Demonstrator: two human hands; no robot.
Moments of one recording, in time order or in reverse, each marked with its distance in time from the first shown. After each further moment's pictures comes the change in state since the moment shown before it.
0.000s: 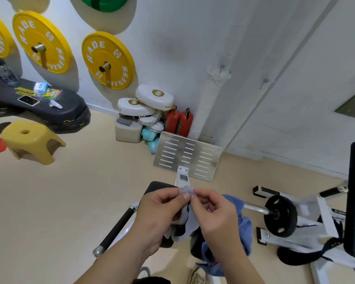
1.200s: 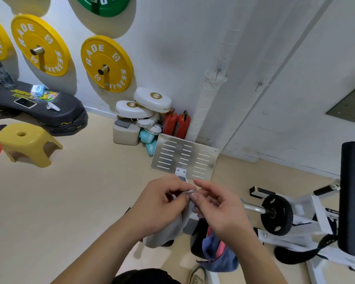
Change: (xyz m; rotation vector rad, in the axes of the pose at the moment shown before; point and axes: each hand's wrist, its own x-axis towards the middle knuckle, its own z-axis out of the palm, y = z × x) left_hand -0.009 0.022 -0.025 0.600 -0.183 0.534; right_hand -0.006 -0.025 -0.011 -0.053 -0.222 0.124
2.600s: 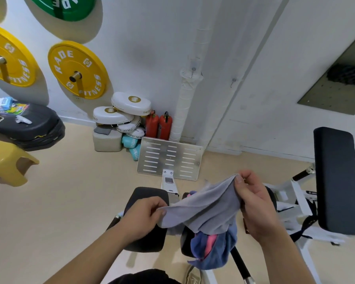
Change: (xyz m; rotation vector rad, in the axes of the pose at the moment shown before) left_hand 0.026 -0.112 0.033 0.319 -0.263 -0.175; right_hand 0.000 0.009 -0.100 0.409 0.173 -0.011
